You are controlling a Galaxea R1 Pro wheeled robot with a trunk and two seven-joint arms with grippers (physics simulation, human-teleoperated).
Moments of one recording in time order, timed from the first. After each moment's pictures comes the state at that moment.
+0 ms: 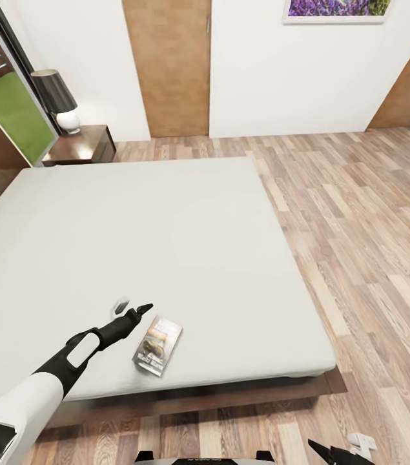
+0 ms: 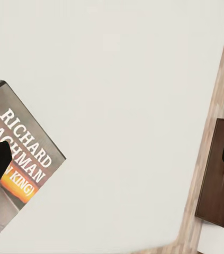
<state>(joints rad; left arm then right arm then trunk) -0.81 0.17 -0.21 -0.40 1.01 0.35 -0.45 -0.38 -0.32 -0.36 -0.17 -0.09 -0.02 0.93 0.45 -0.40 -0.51</state>
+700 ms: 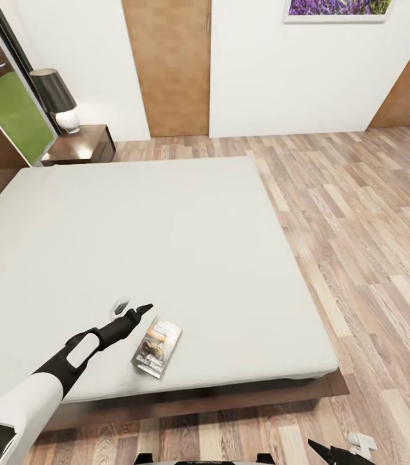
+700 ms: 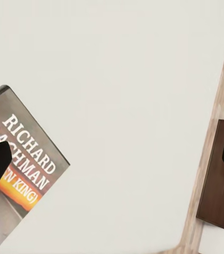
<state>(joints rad) -0.81 0.18 -0.21 -0.40 1.01 0.35 -0.45 -0.38 -0.32 -0.36 -0.17 -0.09 -0.02 0.93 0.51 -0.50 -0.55</state>
